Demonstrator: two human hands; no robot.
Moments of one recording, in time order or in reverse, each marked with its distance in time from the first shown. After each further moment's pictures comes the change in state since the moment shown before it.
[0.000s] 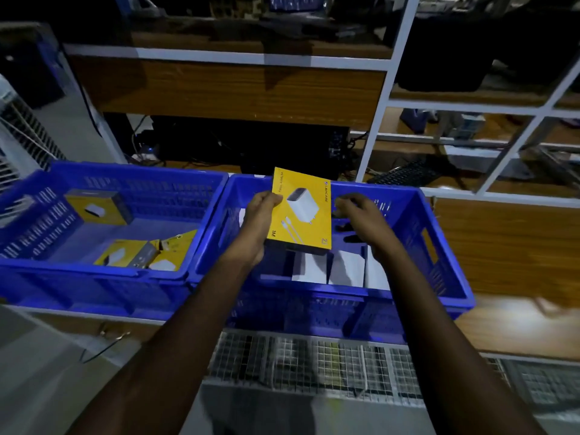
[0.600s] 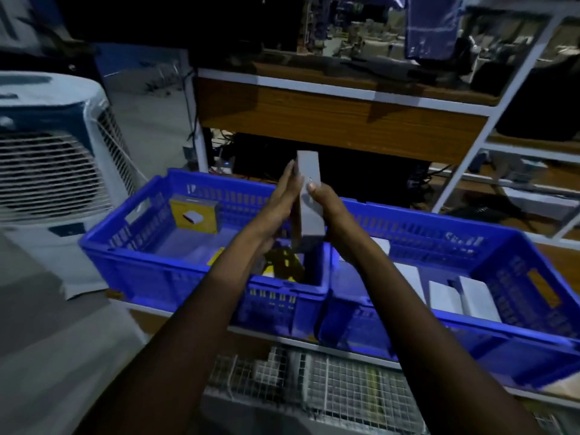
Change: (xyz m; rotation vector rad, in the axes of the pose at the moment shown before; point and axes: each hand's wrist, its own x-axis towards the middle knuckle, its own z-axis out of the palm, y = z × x) left_hand 0.019 0.063 -0.235 -0.053 -0.218 0.156; right_hand -0.020 -0.142 0.293 0.351 -0.313 -0.160
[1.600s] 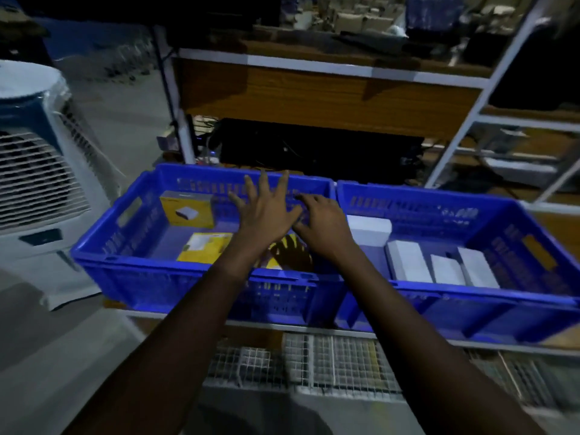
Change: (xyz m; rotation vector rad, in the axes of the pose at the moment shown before) left_hand 0.022 -0.035 -0.054 1.413 0.089 0.083; right_hand 0.022 0.069 0.021 -1.262 0.229 -0.204
